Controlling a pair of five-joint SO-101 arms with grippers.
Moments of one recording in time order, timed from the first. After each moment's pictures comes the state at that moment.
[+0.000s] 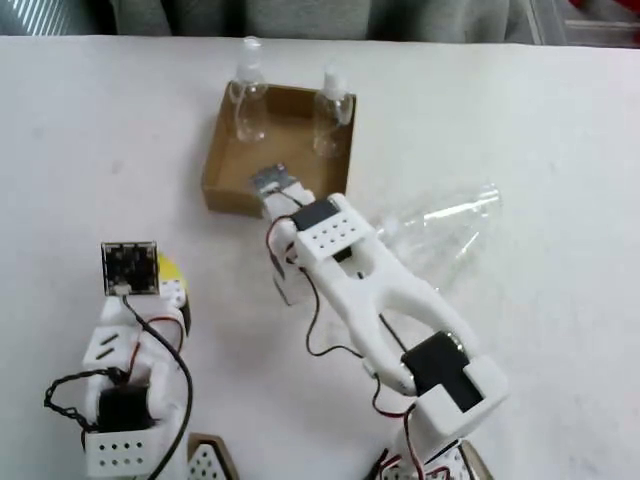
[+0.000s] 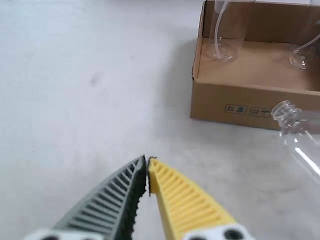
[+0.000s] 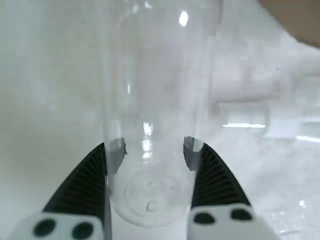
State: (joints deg) left arm -10.2 -104.0 97.1 46.6 -0.2; right arm -35.5 7.6 17.1 70.4 -3.0
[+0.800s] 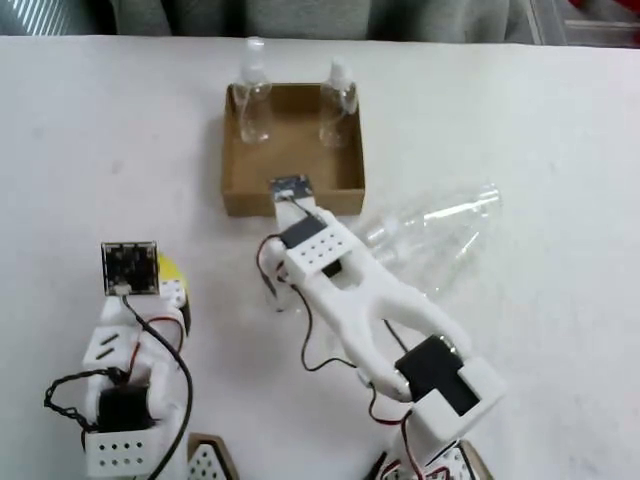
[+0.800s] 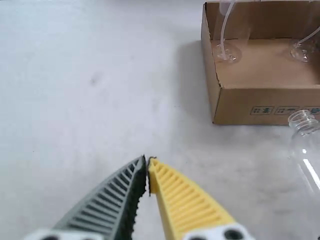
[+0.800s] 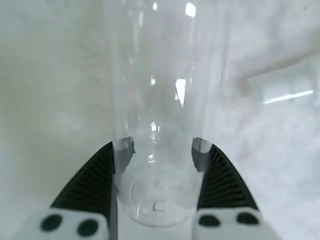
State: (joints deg) left arm -10.2 -104.0 97.1 46.6 -0.2; right arm -39.4 7.5 22.9 64.8 -21.3
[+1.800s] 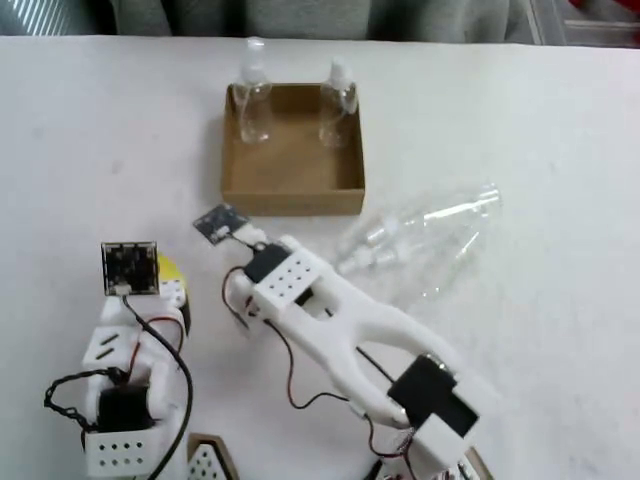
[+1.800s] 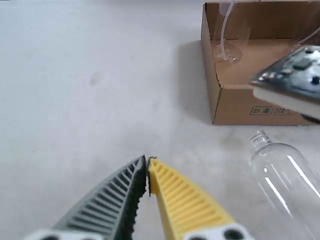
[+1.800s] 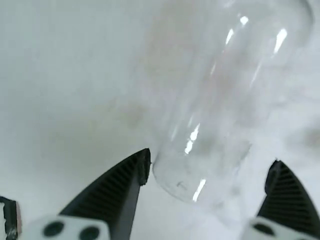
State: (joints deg) left arm -10.2 -104.0 97.1 46.6 -0.2; right arm -49.8 3.6 22.9 66.3 -2.7
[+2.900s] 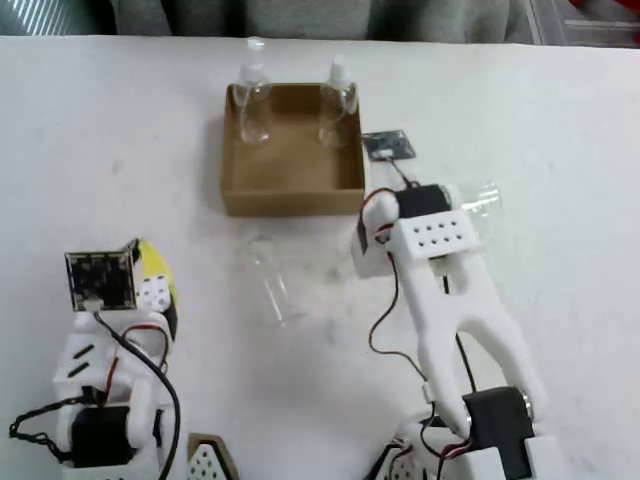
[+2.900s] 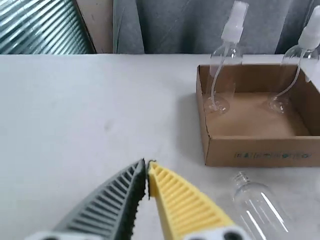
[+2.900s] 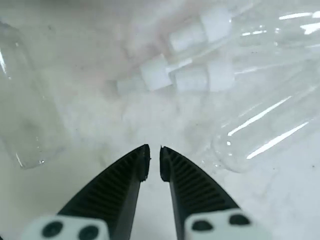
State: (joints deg) left arm -9.5 -103.8 76.9 58.2 -0.2; right arm -15.3 -11.8 22.9 78.8 -0.1
